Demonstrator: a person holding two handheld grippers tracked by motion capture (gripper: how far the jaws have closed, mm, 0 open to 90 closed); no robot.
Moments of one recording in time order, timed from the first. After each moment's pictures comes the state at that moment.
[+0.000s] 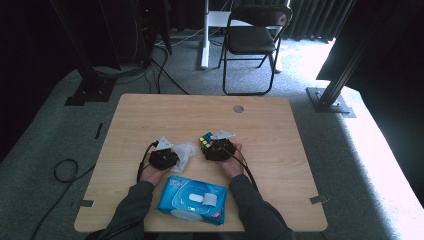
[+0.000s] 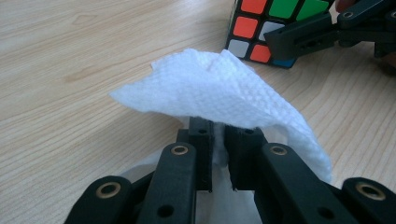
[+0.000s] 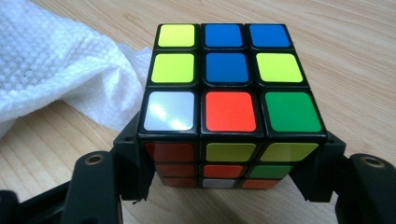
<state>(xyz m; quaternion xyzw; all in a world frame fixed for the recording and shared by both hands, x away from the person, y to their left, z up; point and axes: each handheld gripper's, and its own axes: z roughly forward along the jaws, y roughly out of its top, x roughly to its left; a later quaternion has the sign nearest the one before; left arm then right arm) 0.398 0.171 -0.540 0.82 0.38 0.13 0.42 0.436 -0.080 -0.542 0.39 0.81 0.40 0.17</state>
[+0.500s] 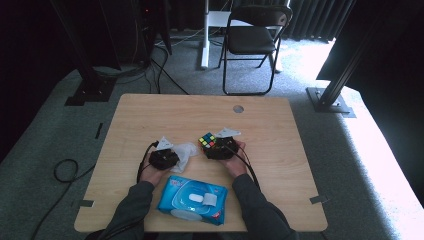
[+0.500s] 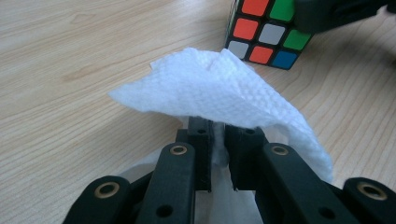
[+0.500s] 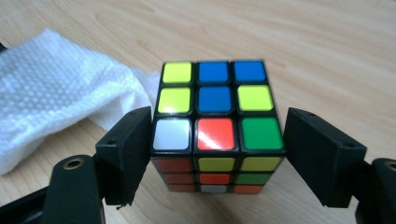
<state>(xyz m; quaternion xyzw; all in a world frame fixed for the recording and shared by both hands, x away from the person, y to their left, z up) 0.398 0.171 -0.541 0.82 0.38 0.13 0.42 0.431 -0.090 -0.525 0.38 0.80 0.43 0.17</state>
